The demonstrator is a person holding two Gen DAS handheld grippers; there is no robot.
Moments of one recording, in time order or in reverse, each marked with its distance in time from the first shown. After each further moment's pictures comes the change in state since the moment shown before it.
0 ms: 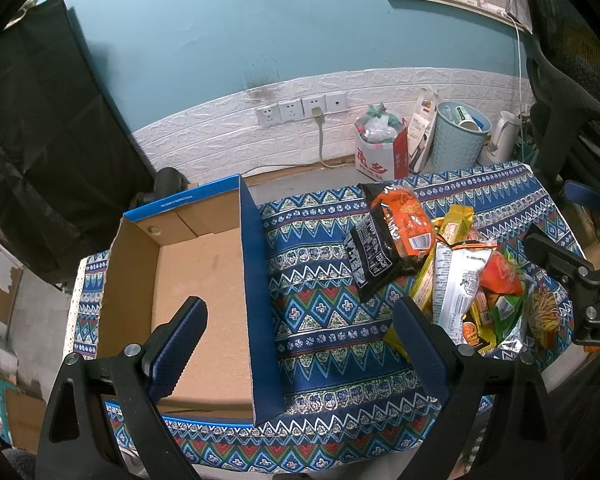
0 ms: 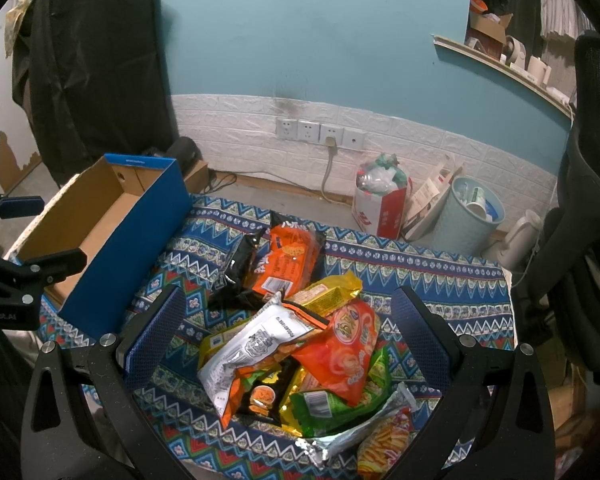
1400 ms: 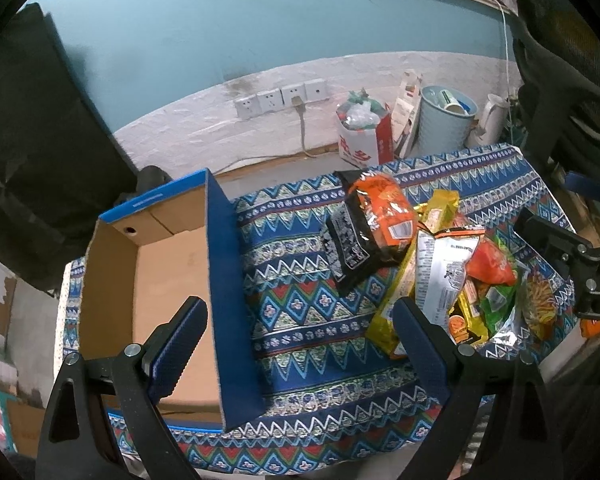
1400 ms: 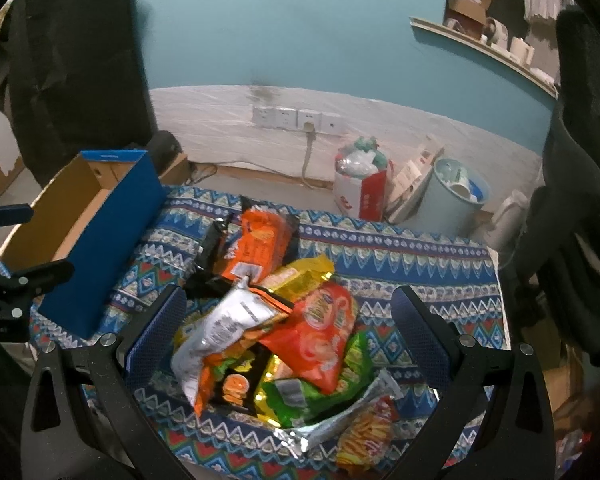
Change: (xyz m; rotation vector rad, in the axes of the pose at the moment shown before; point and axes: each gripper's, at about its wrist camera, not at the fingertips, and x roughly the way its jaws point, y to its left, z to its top) left arm 0.019 -0.029 -0.001 0.051 0.043 -0.035; right arm 0.006 -0.030 -0.008 0.057 0.064 -0.060
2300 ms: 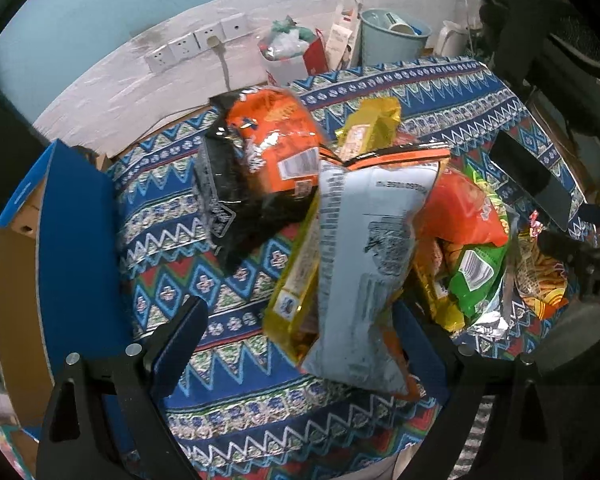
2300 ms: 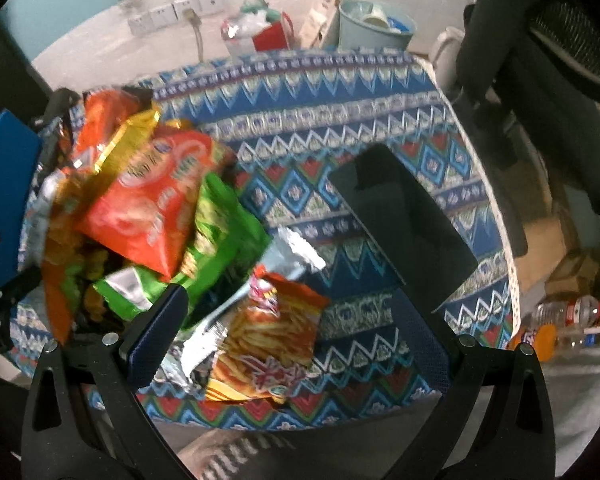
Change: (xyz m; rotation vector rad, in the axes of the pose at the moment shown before) left arm 0.101 -0.101 -0.007 0.143 0.213 -0.130; right arm 0.070 -0.104 -0.100 0.316 0.428 -0.127
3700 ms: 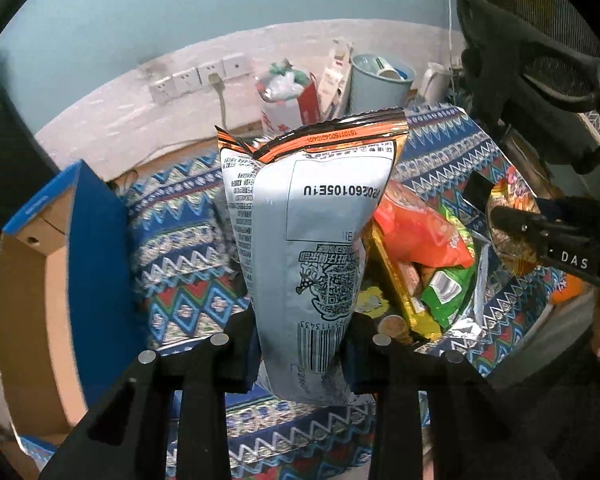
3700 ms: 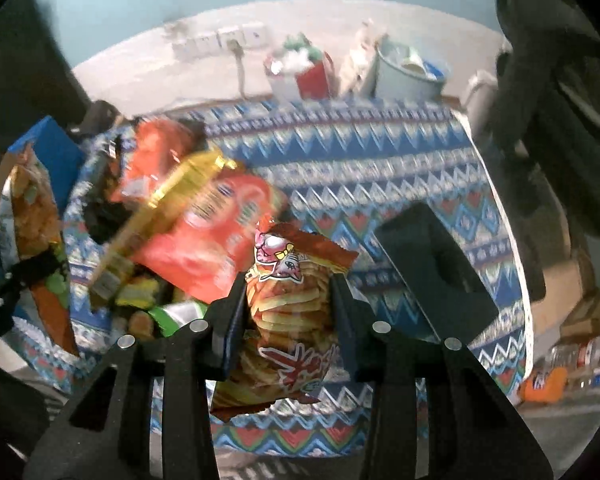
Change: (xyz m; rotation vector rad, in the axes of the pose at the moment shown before) left arm -0.048 0.032 -0.009 -0.027 -0.162 -0.069; right arm -0.037 0.035 0.020 -0.106 -0.189 0.093
